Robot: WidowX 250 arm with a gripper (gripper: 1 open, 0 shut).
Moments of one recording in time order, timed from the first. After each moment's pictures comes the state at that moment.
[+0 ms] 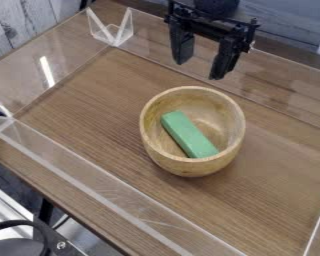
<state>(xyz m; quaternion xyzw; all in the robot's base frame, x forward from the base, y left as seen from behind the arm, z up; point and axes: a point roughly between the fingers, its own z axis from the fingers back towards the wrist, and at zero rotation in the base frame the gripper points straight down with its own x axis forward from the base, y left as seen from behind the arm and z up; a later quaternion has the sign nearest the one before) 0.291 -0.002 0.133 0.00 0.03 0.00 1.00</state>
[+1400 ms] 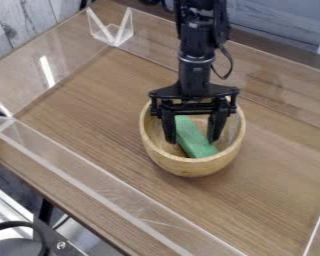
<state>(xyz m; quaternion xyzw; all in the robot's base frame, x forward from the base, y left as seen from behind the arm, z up) 0.266 -0.003 0.043 -0.02 0.08 0.35 0.93</state>
